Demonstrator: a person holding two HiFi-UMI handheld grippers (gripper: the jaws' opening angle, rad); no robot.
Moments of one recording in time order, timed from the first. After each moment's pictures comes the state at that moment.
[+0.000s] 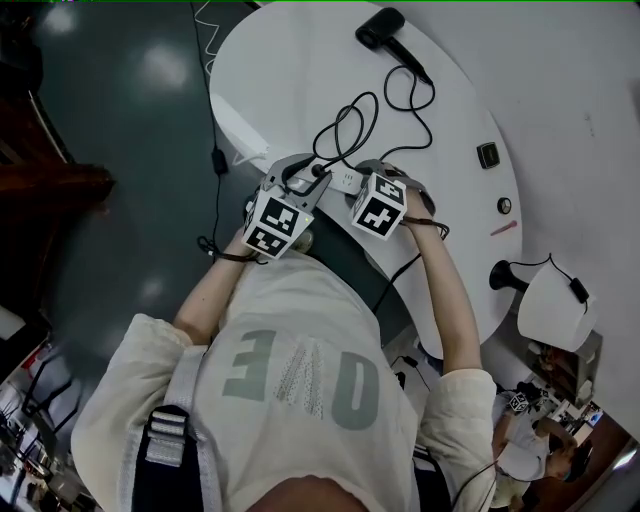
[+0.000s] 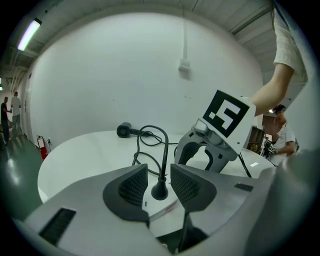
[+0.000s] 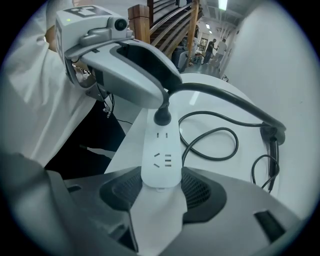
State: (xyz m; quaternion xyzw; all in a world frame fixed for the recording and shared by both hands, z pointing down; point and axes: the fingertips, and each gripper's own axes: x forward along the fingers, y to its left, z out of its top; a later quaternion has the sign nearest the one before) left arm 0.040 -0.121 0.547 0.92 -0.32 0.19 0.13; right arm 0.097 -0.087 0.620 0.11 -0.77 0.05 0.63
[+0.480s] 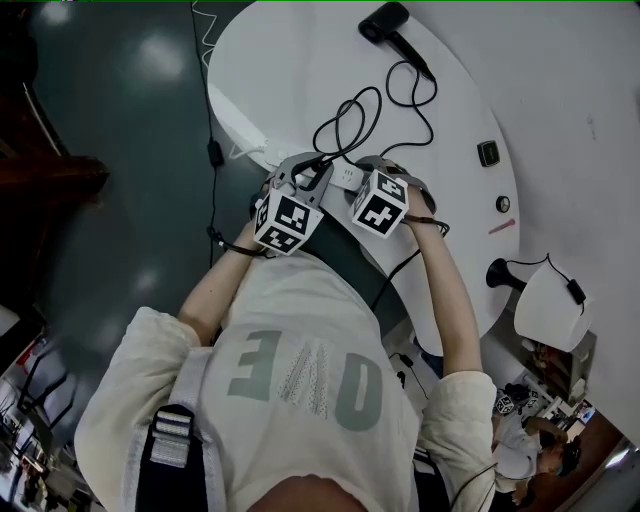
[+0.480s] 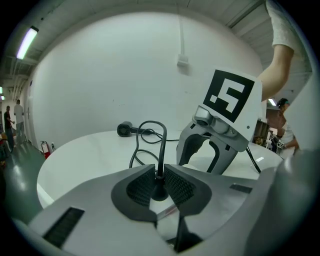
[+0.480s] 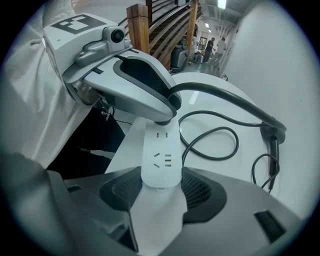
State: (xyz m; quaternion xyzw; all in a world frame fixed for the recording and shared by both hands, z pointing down) left arm 0.053 -0.123 0.564 0.91 -0.34 0.21 0.11; right arm 0.099 -0.086 0.620 0.11 -0.77 0.06 0.63
